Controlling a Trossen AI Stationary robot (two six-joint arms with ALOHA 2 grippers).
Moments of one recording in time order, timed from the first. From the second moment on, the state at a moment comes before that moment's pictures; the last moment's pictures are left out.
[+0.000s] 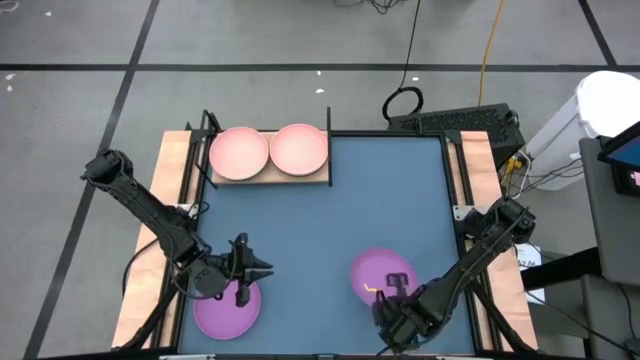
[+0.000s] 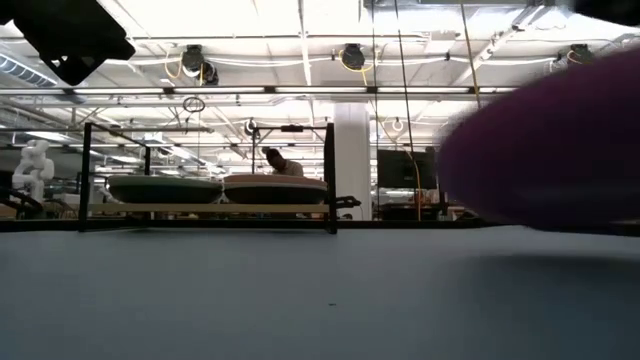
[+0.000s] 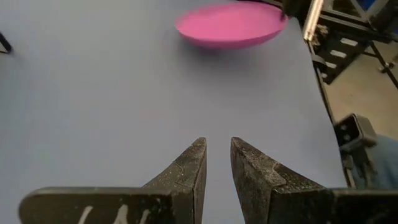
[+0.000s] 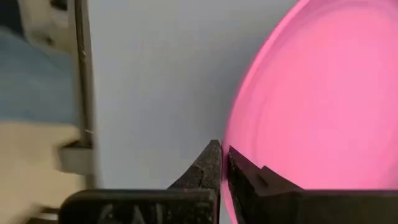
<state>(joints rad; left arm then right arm) -0.76 1.24 0.67 -0.10 -0.63 -0.71 0.77 1.81 1.42 -1.04 0.09 0.70</state>
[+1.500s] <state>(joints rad) -0.76 1.24 0.67 -0.10 -0.64 -0.71 -0.07 1.78 1.46 -0.19 0.17 -0.55</state>
